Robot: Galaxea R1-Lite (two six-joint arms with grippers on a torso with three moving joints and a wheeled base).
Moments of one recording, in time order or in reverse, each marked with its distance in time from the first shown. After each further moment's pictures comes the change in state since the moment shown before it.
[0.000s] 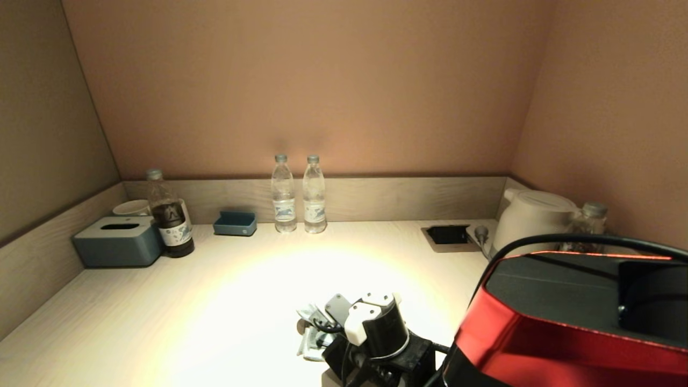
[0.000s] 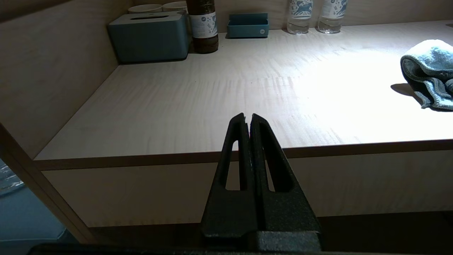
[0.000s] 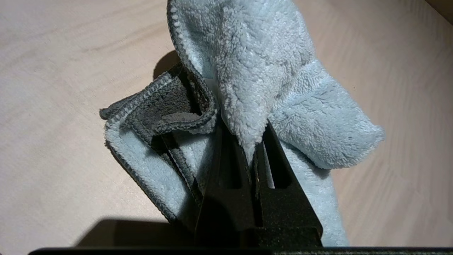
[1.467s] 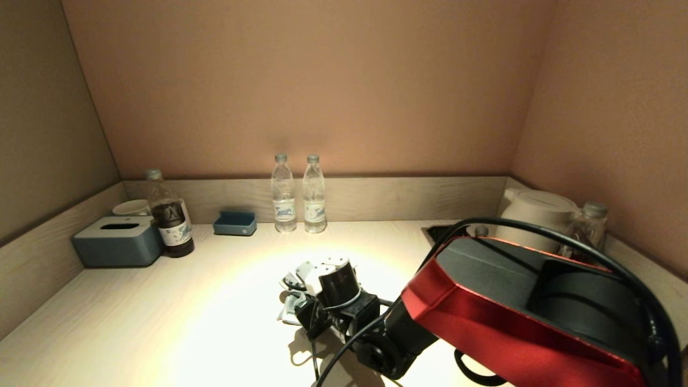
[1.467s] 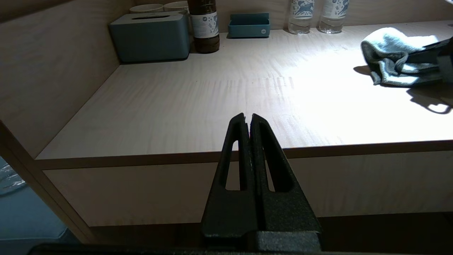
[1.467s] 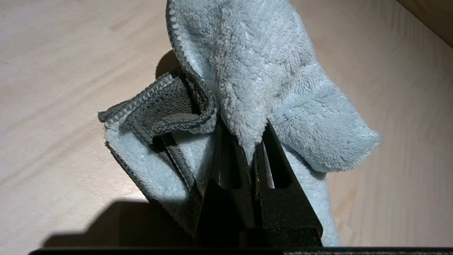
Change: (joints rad) left arm 0.000 0.000 0.000 0.000 0.000 0.000; right arm -0.052 0.160 -0.447 0.288 -0.005 0.003
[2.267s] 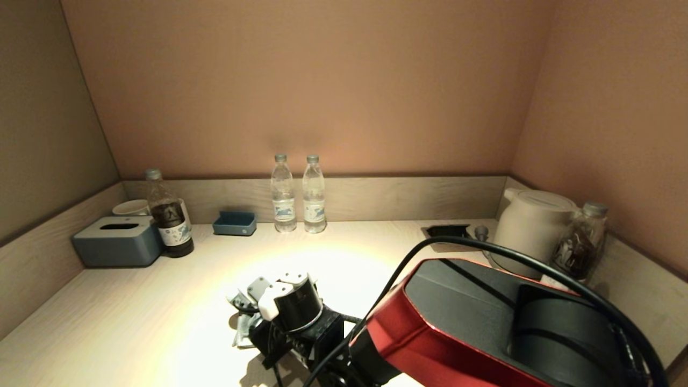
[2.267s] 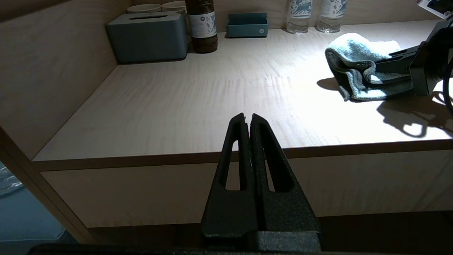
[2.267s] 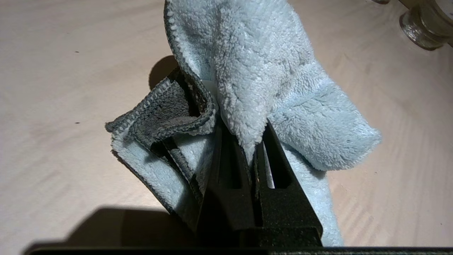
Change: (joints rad) left arm 0.000 0.000 0.000 0.000 0.000 0.000; right arm 0.154 0.044 -0.103 0.000 0.039 0.002
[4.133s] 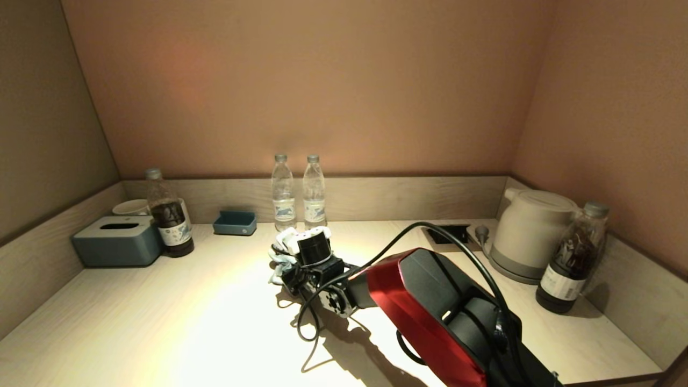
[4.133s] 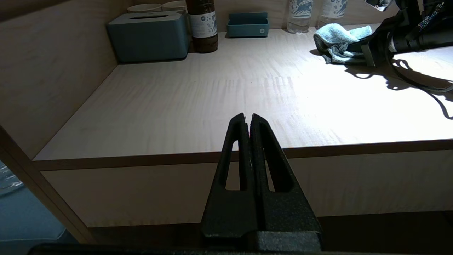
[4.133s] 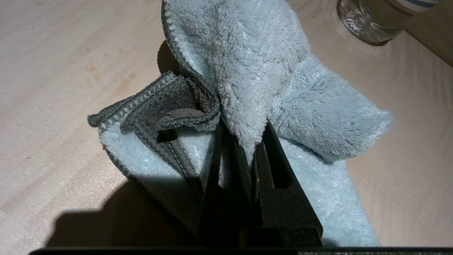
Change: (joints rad) left arm 0.000 0.000 0.000 0.000 0.000 0.000; right arm -0.215 0.329 -0.692 0.388 0.021 -0.005
